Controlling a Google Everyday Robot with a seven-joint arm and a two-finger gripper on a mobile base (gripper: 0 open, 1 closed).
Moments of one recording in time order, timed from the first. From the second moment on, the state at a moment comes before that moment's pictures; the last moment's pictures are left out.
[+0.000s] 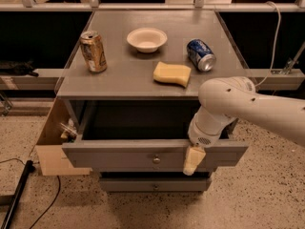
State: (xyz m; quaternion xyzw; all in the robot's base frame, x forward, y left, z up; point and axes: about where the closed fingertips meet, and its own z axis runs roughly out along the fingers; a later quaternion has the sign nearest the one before) arm 0.495 -0.126 0.645 -0.62 0.78 0.07 0.08
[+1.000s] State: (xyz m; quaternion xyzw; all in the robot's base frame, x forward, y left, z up) arm 0.477 -0.143 0.670 -0.62 0.78 0.05 0.07
